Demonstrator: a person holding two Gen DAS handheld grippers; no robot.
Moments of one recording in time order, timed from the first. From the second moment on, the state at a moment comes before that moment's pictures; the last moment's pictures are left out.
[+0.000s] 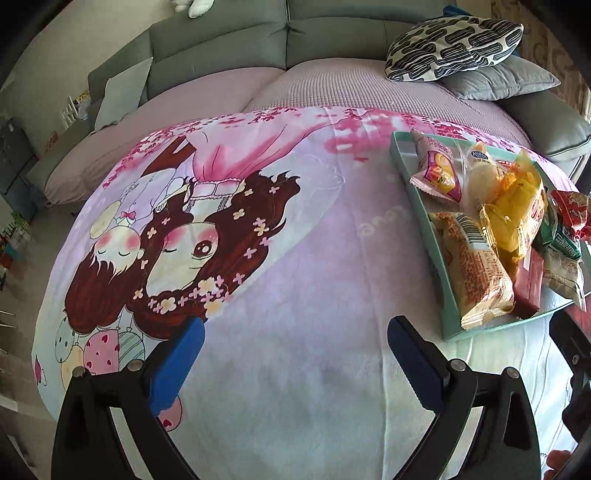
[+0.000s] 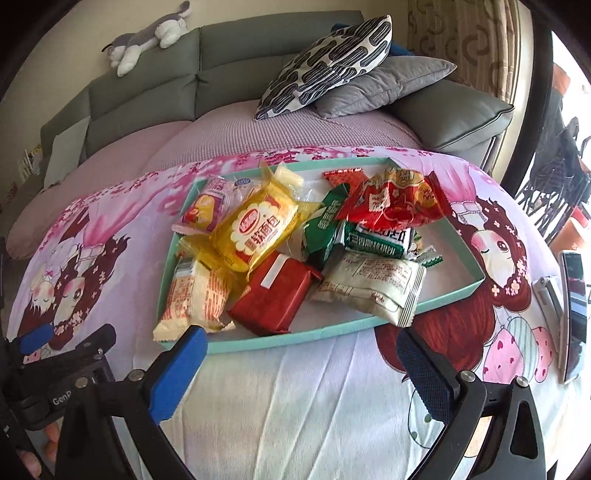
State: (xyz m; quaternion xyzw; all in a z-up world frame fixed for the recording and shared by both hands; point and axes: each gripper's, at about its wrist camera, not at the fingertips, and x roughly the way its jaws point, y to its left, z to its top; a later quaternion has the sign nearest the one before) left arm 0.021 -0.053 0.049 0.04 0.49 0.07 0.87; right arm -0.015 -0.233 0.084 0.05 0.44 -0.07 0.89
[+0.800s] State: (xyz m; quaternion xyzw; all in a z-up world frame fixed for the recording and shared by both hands) left arm 0.027 -0.043 0.030 0.02 0.51 0.04 0.86; right arm -0.008 -0.226 0.064 0.03 0.46 -0.06 0.89
